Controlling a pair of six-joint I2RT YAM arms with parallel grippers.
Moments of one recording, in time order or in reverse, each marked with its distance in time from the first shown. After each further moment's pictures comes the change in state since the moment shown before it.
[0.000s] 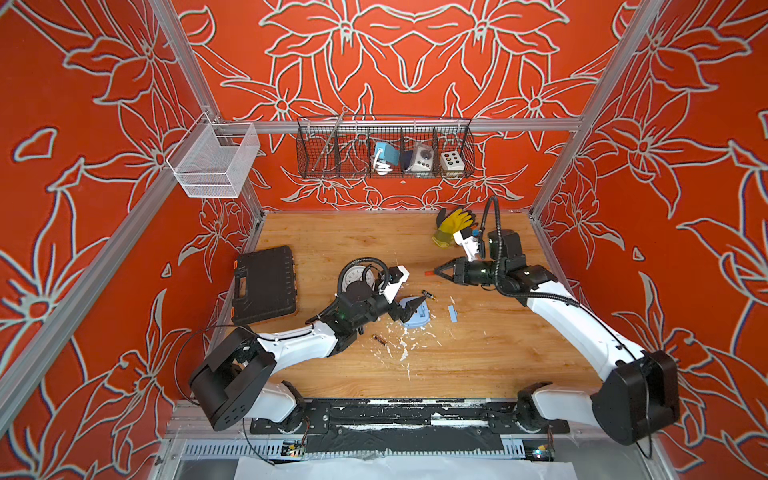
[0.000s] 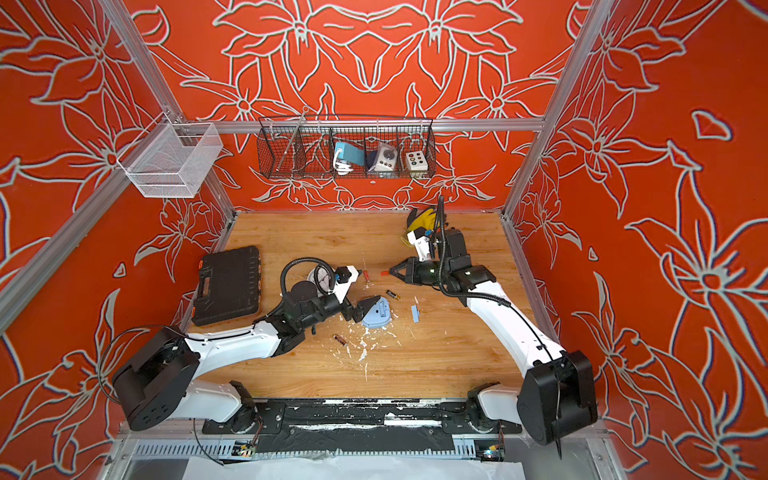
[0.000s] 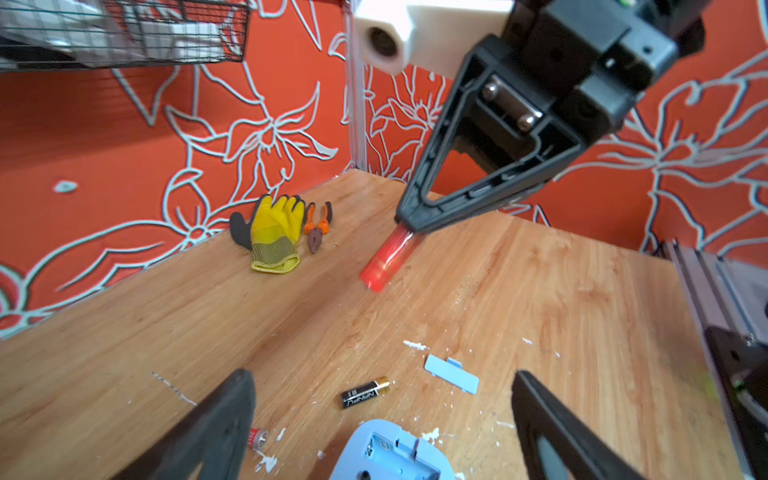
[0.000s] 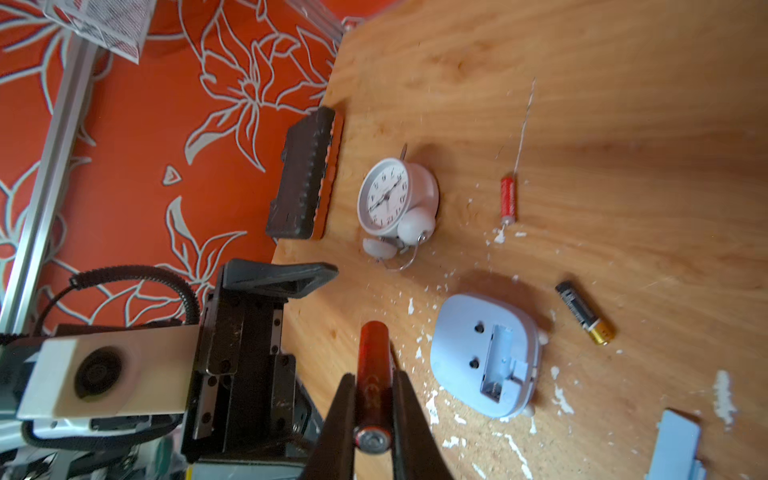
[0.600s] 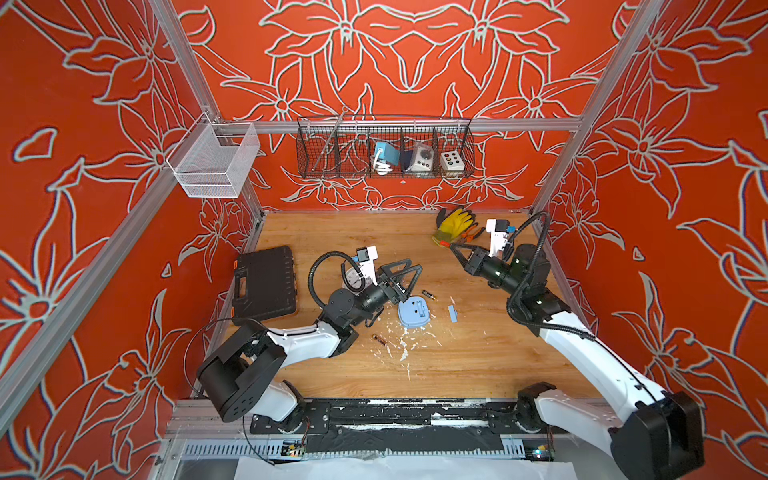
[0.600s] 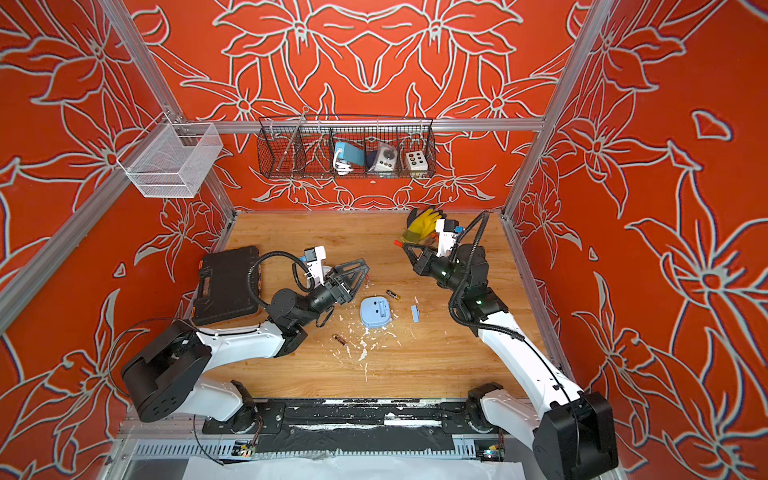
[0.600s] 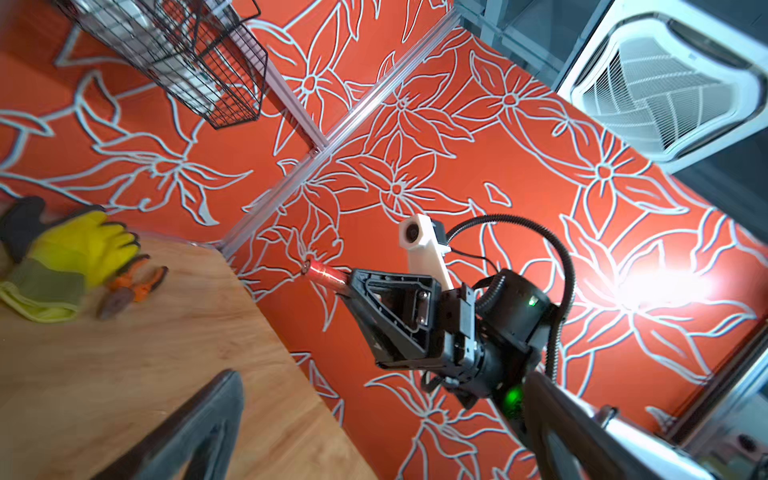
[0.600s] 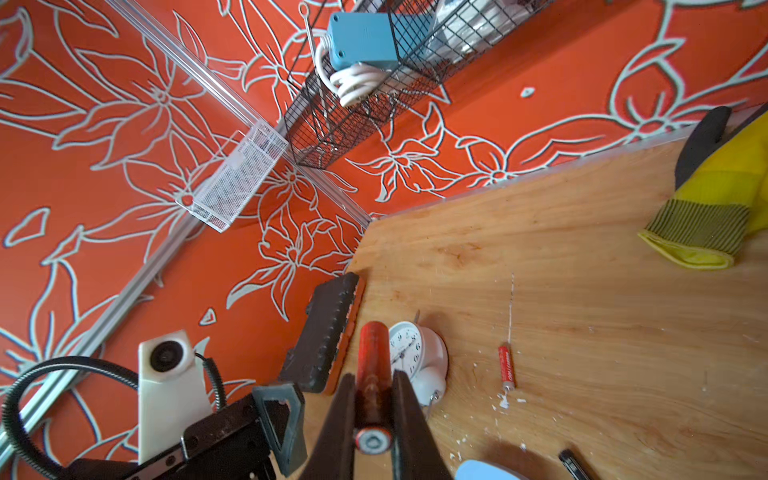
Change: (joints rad) left arm -0.013 0.078 0.002 0.543 -0.016 -0.906; right arm -0.009 -0.196 -0.250 0.585 0.222 0.237
